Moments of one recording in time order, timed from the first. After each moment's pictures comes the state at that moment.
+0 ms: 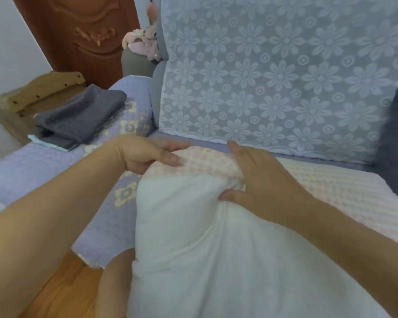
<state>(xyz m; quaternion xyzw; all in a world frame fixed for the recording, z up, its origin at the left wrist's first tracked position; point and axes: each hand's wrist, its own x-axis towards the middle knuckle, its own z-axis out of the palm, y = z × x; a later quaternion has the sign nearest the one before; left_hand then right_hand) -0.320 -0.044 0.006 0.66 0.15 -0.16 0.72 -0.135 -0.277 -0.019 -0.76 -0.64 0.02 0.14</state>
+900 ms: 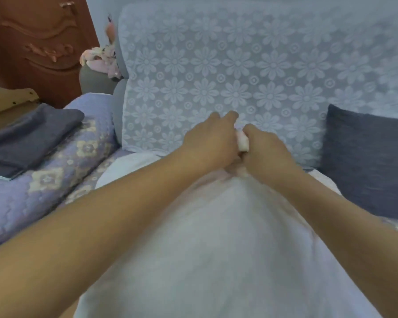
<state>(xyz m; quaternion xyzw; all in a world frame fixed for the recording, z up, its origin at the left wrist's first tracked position) -0.144 -0.179 0.053 0.95 0.26 0.15 0.08 -0.038 -0.271 0.019 -0.85 -0.45 -0.05 0.26</state>
